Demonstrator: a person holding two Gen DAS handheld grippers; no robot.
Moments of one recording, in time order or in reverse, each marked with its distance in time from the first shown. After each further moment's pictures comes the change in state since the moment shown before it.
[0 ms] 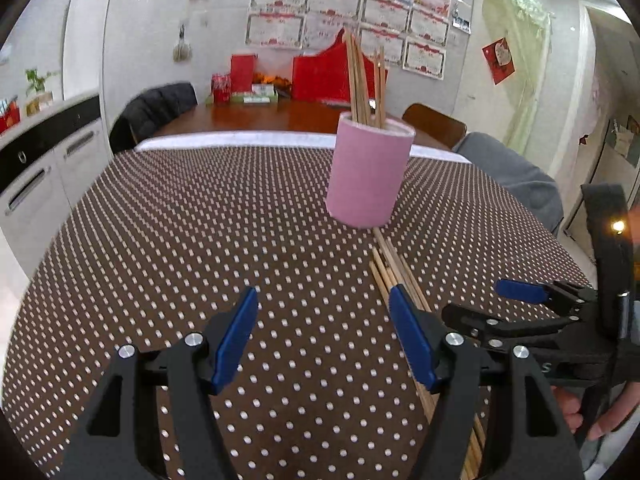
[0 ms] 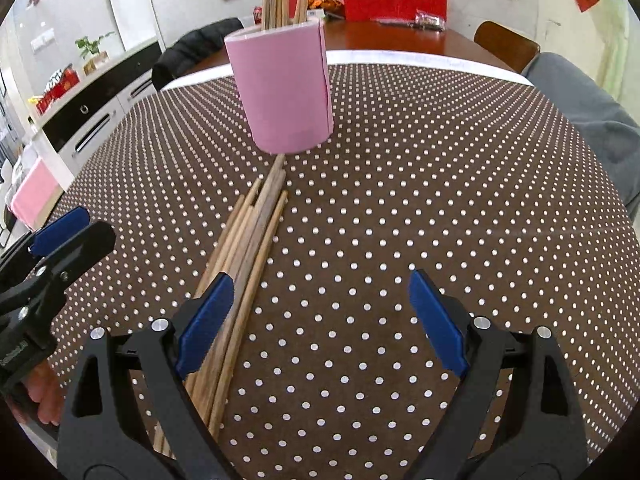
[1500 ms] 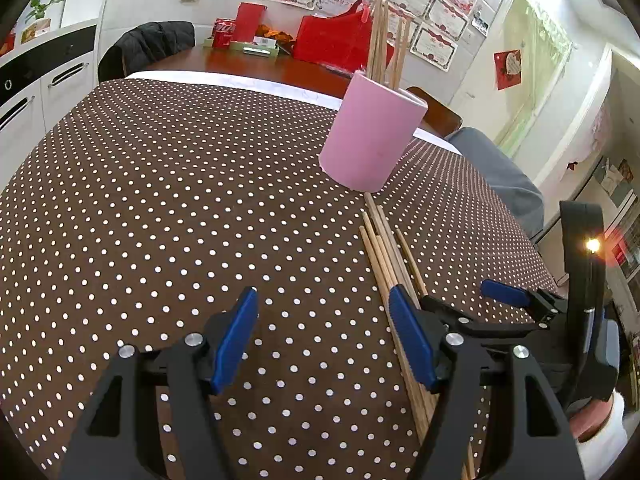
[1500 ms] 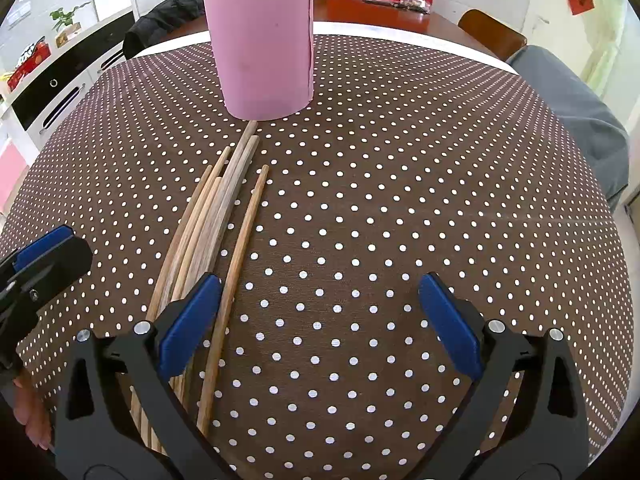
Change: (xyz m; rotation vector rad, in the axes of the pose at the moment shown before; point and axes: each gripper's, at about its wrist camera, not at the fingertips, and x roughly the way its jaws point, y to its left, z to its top) left arm 0.017 0.018 -0.007 -0.140 0.119 -0.119; right arm 0.018 0.017 -0.002 -0.022 0.089 -0.125
